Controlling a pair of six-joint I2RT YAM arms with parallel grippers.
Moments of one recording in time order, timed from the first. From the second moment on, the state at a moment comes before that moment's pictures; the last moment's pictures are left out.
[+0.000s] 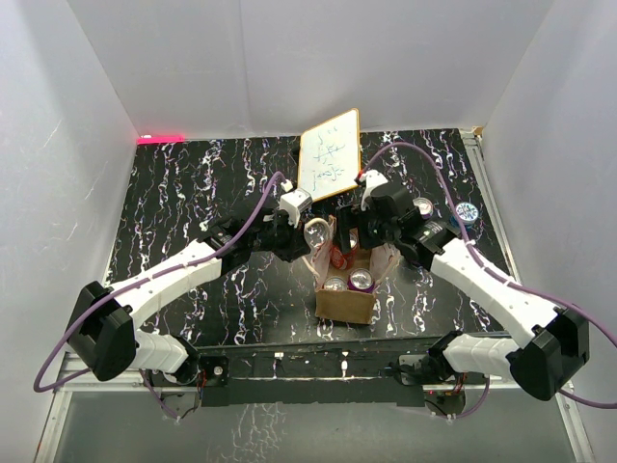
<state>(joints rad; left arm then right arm) -0.72 1.33 0.95 -0.23 0.30 -0.16 0.60 1.19 1.06 -0.53 -0.05 0.29</state>
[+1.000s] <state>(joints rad) -0.72 1.33 0.95 -0.23 0.30 -0.16 0.65 1.35 1.00 -0.50 0.19 0.34</state>
